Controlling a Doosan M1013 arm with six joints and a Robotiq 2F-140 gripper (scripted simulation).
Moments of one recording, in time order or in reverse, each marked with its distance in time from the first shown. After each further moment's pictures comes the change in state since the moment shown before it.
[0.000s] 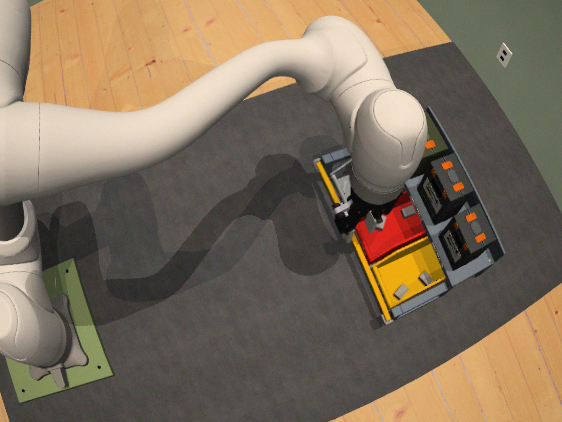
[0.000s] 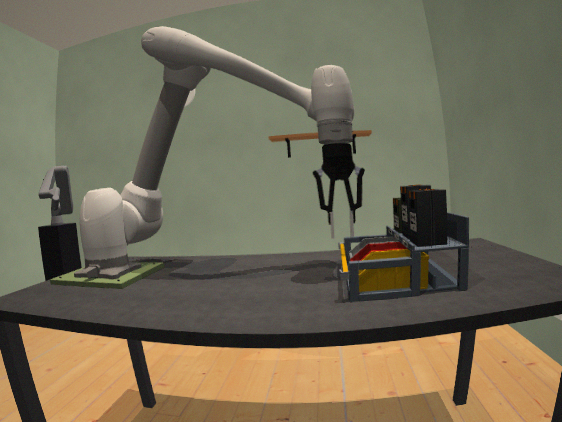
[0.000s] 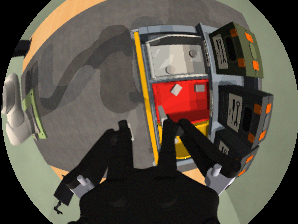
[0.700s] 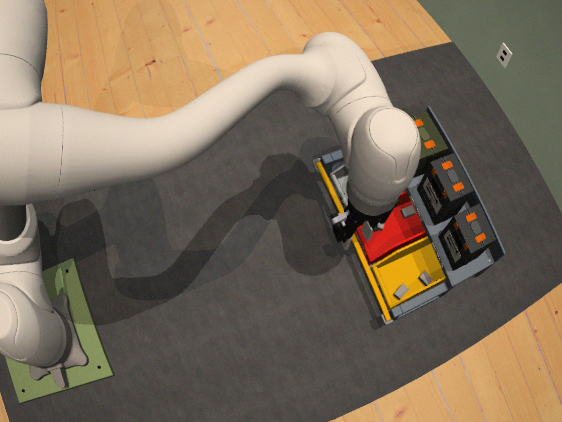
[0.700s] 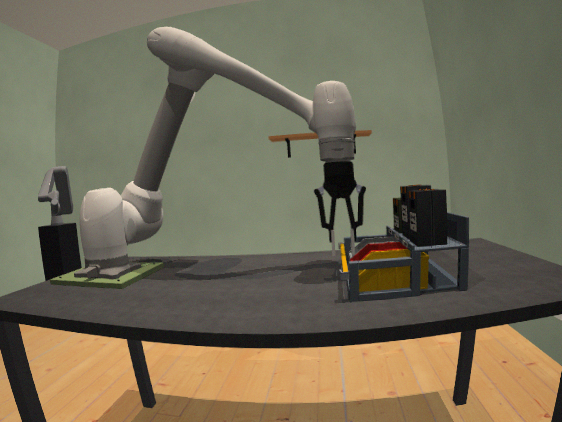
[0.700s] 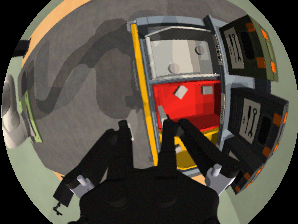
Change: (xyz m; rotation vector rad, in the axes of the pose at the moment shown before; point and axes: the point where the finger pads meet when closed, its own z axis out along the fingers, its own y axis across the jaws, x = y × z) arm 0.000 0.000 0.045 0.000 0.000 0.000
